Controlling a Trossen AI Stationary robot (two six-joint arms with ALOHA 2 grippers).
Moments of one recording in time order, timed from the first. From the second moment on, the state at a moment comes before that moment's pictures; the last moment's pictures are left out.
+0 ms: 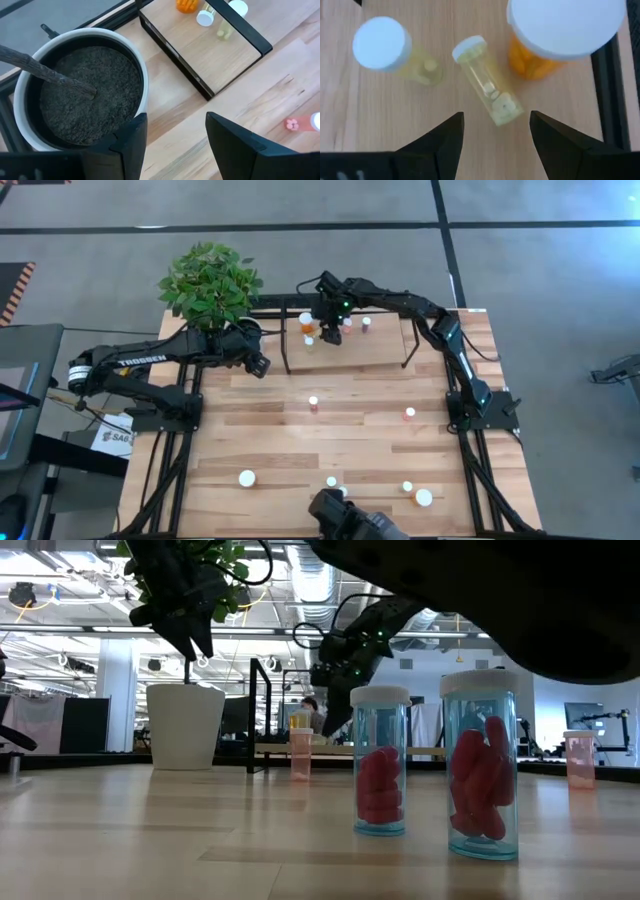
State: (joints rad) left arm 0.26 1.16 1.03 -0.93 -0.39 -0.61; right arm -0.62 2.28 1.96 -0.78 -0.35 -0.52
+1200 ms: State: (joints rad) left arm 0.26 1.16 1.03 -0.95 -0.37 -0.63; right arm -0.61 2.34 1.96 -0.76 -0.36 -0.47
